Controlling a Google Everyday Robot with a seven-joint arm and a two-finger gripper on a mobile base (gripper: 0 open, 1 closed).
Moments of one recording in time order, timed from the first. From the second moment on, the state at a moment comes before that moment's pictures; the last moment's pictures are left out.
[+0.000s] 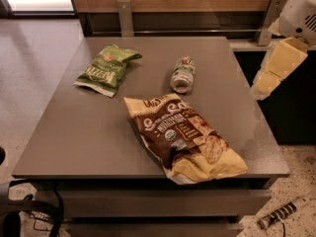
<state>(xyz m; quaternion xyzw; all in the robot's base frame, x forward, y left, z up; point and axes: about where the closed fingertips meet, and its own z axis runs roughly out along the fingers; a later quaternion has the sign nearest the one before) 0.500 -0.217 0.984 -0.52 0.83 0.01 0.19</state>
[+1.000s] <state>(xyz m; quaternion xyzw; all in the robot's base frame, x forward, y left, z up) 0.623 -0.168 0.968 -0.27 0.95 0.05 0.16</state>
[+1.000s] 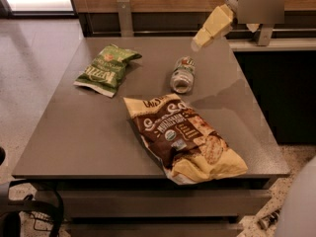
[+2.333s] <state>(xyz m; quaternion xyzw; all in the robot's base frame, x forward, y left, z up) 0.656 -0.145 0.945 -0.13 0.98 0.03 0.14</state>
